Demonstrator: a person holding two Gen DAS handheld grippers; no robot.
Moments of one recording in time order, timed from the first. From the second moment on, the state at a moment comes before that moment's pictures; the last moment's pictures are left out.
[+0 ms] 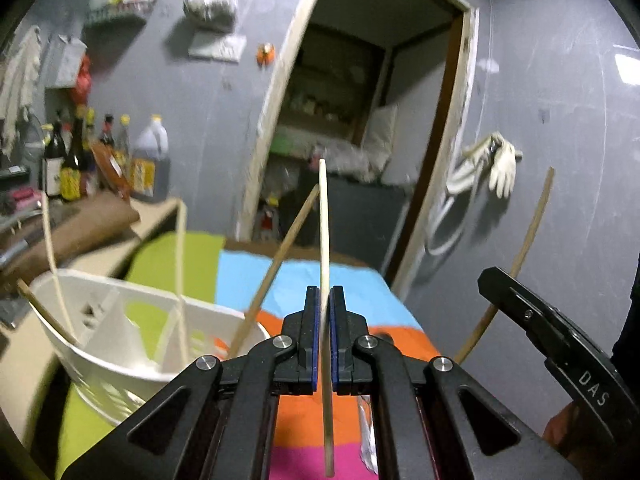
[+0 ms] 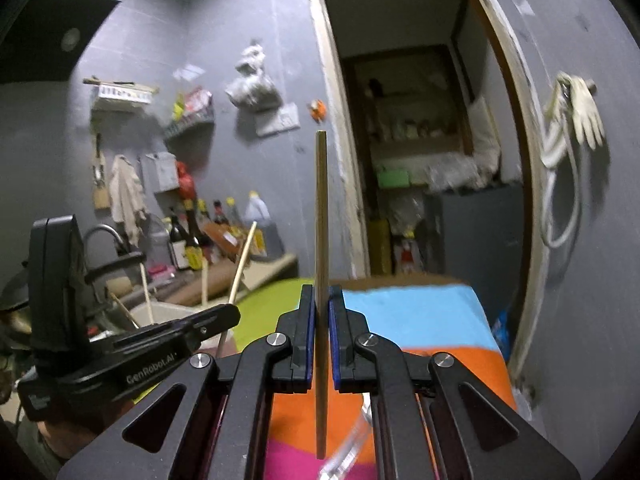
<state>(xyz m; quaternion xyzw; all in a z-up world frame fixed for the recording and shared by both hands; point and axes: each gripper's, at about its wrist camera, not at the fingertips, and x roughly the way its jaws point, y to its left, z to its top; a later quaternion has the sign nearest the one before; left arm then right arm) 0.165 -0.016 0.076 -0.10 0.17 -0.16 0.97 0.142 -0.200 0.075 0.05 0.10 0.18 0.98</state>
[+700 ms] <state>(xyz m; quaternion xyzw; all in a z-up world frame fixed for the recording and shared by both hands) 0.185 0.124 0.131 -0.14 0.04 -0.06 0.99 0.167 -0.135 0.150 0.06 0.02 0.28 0.96</state>
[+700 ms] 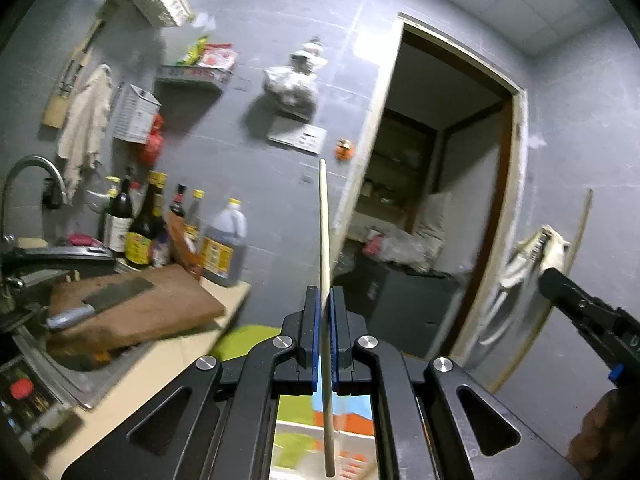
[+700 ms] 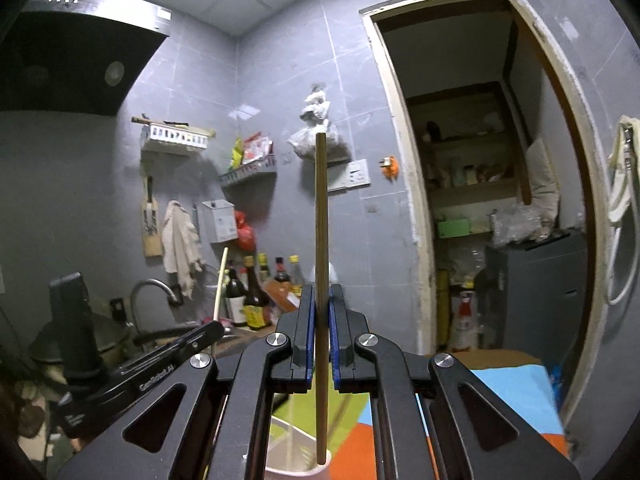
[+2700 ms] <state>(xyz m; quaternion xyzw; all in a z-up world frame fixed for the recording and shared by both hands) 0.142 0.098 0.109 -0.13 0.03 -0.06 0.99 0.157 -0.156 0.107 0.03 0.00 0.16 0.99</state>
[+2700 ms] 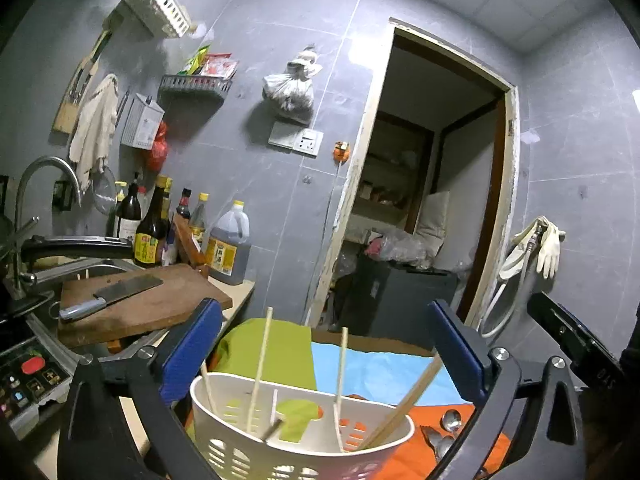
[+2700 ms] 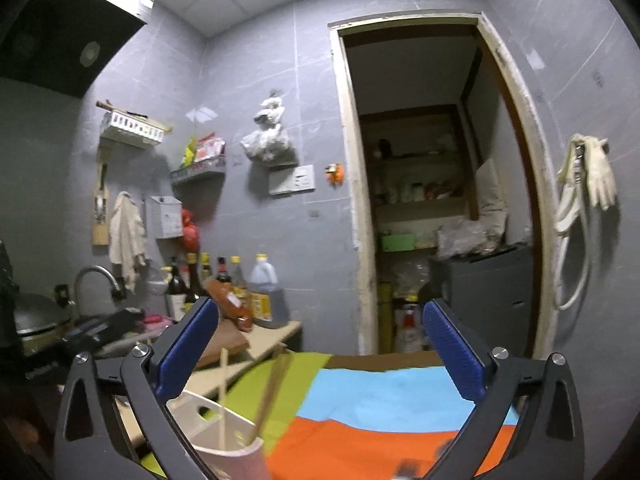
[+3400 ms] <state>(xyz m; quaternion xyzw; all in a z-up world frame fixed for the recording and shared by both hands) 0.132 -0.010 0.062 -0.05 0.12 -0.15 0.98 0.125 -0.247 0.068 0.00 0.10 0.07 0.99</state>
